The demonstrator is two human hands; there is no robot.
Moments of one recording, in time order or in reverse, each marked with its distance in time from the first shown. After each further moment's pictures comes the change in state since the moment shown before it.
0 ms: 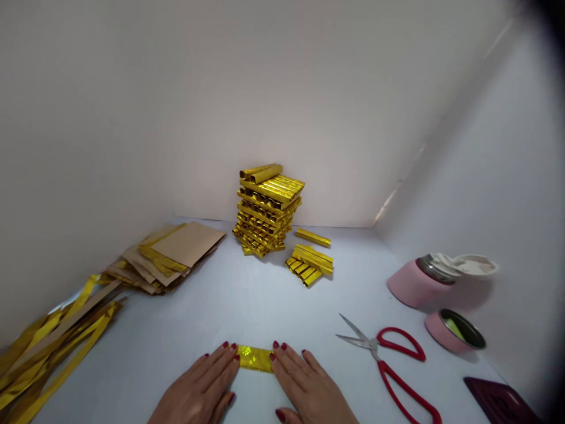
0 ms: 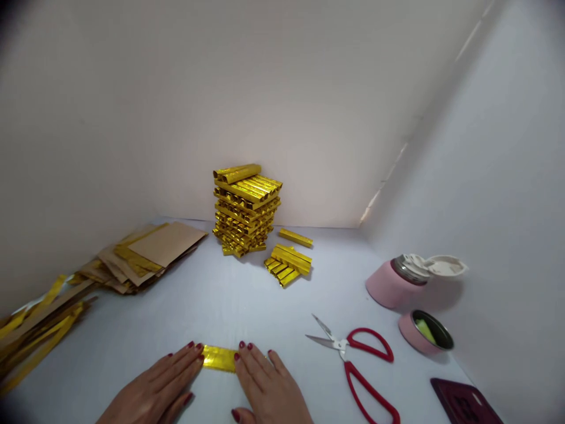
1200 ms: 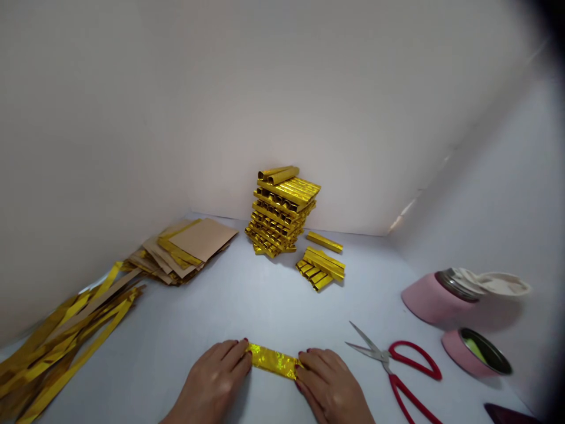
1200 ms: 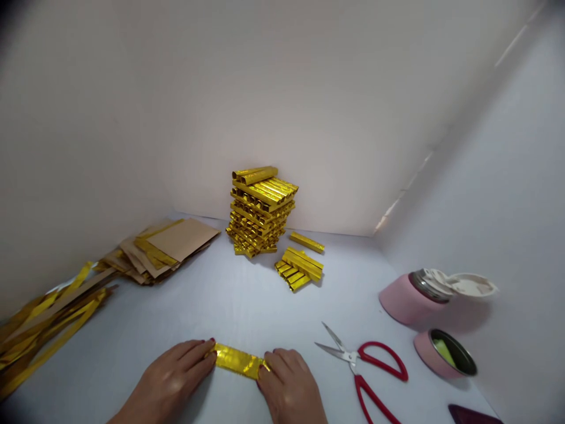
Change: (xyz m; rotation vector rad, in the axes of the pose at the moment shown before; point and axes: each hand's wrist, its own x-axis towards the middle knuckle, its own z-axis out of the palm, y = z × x) left_hand 0.020 0.012 -0.009 -0.143 -0.036 -0.162; right_hand 0.016 0.004 -0.027 0.150 0.305 0.185
